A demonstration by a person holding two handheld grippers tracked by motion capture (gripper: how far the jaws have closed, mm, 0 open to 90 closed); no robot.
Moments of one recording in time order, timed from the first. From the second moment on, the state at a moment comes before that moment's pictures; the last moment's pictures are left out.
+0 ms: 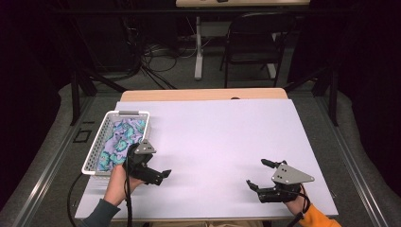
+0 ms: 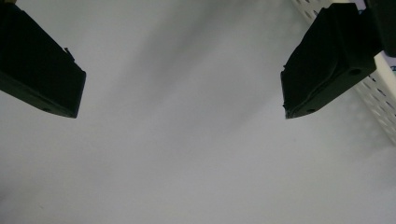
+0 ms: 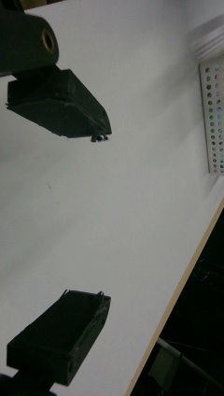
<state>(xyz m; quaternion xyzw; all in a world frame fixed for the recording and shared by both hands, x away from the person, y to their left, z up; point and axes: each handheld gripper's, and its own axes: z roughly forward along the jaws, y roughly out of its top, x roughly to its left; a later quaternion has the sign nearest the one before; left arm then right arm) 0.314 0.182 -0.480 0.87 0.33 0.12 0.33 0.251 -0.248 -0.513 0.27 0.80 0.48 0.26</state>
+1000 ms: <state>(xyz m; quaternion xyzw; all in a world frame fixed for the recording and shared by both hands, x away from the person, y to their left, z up) 0.290 0.187 -0.497 0.86 0.32 0.12 0.37 0.251 -0.248 -0.513 0.26 0.80 0.48 0.26</state>
